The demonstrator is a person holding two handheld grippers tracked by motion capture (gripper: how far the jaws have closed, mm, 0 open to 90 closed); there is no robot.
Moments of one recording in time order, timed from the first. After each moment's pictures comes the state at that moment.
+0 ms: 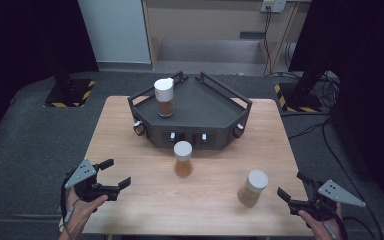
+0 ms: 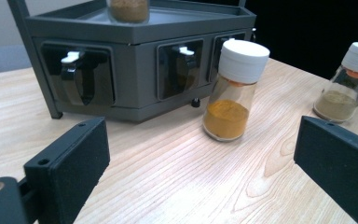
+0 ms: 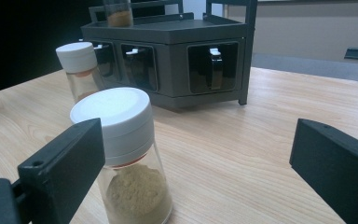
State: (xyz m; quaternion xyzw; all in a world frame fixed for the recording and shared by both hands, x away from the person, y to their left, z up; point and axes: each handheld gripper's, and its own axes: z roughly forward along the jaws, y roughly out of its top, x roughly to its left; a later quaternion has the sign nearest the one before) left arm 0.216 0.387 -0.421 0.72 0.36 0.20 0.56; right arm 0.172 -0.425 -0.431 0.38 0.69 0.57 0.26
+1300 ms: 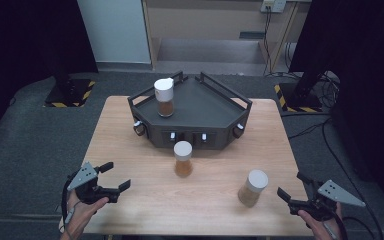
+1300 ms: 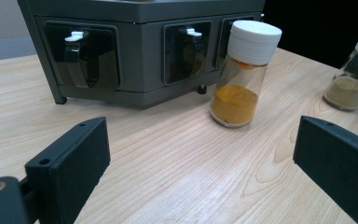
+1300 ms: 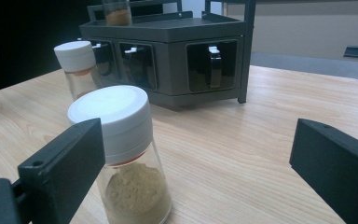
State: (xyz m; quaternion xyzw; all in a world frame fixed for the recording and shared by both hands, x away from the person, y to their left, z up) left arm 0.215 0.388 -0.431 0.72 0.36 0.20 0.55; right arm 0.173 -0.425 -0.432 0.38 0.69 0.57 0.26
